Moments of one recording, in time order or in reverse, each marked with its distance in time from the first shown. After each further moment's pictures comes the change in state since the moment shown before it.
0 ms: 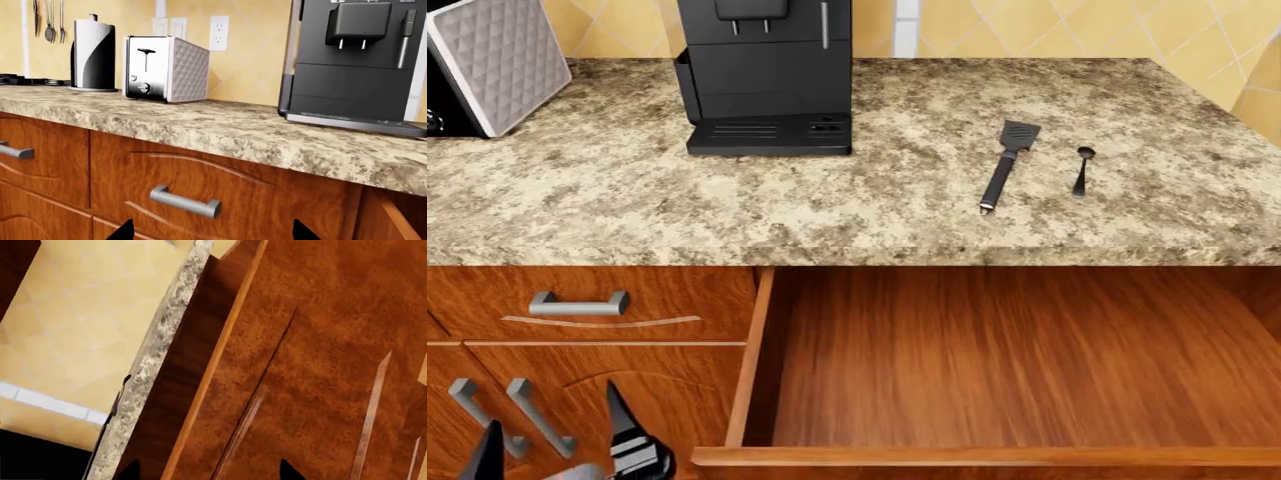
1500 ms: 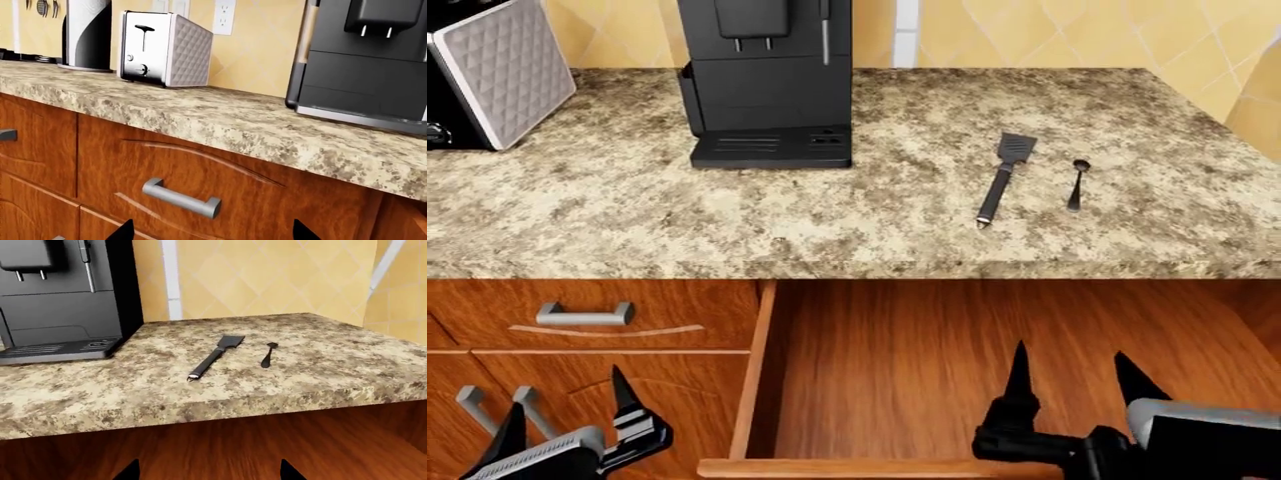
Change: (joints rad) left arm -0.163 -0.029 -0.005 -0.270 -0.129 0.079 0.068; right arm 0.422 0.202 -0.924 -0.463 -1.095 0.359 0.384
